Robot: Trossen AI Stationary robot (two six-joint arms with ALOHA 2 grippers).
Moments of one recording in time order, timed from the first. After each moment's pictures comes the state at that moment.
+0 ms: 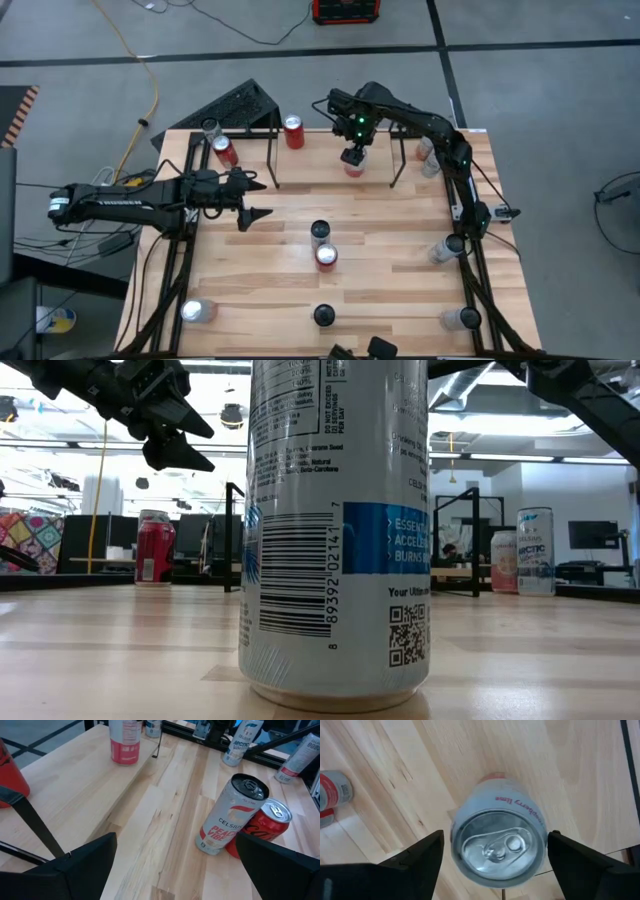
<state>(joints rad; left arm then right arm) 0.13 0.75 0.52 -0.12 -0.09 -0.25 -0.54 2.13 2.18 -1.57 -0.08 -0.11</state>
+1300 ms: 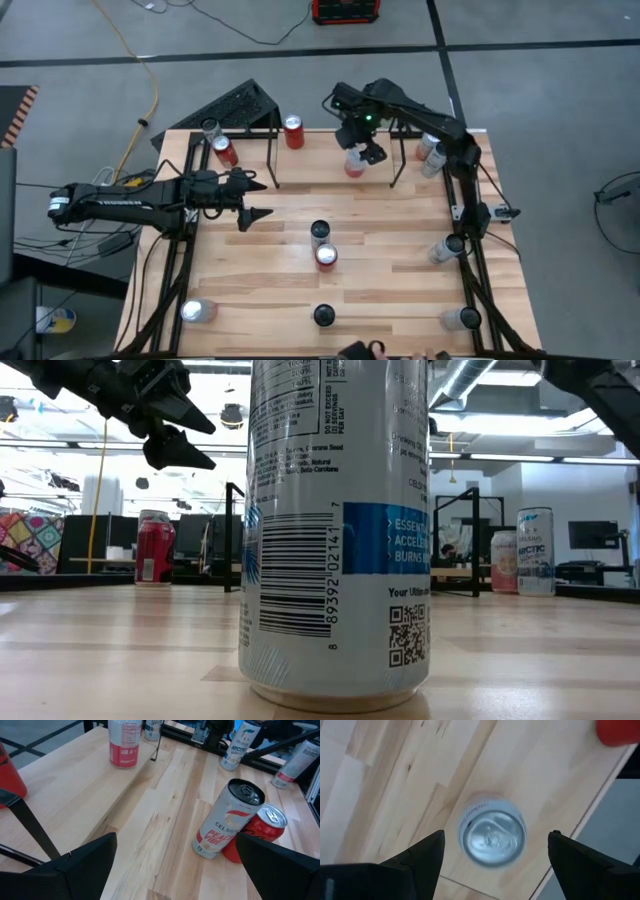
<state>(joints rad) 0.12 0.75 0.52 -0.11 -0.09 -0.27 -0.52 2.05 2.19 -1.52 -0.08 -0.99</state>
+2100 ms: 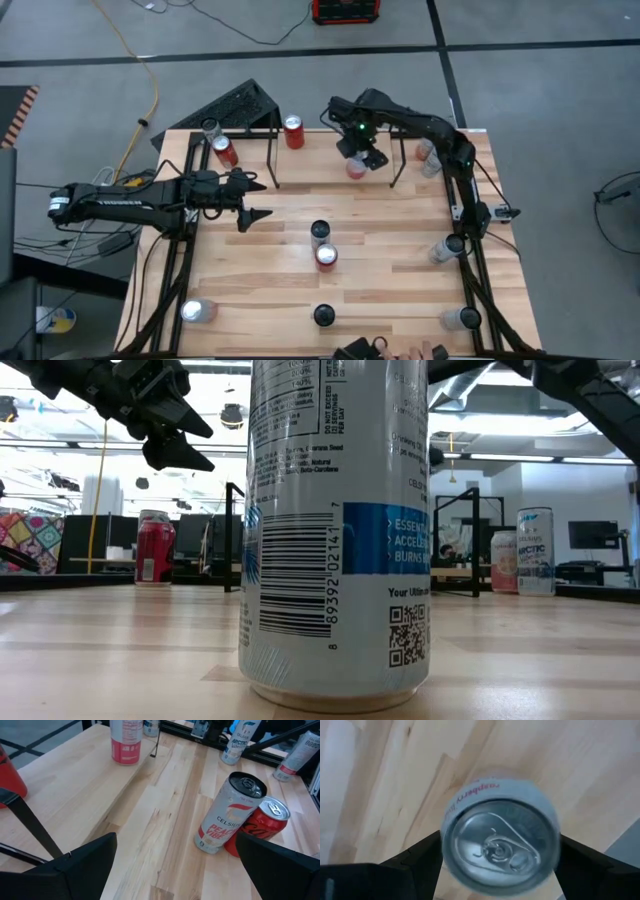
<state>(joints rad) 0.12 0.75 0.52 -0.12 -0.09 -0.25 -0.54 2.10 2.04 -1.51 -0.02 -1.04</state>
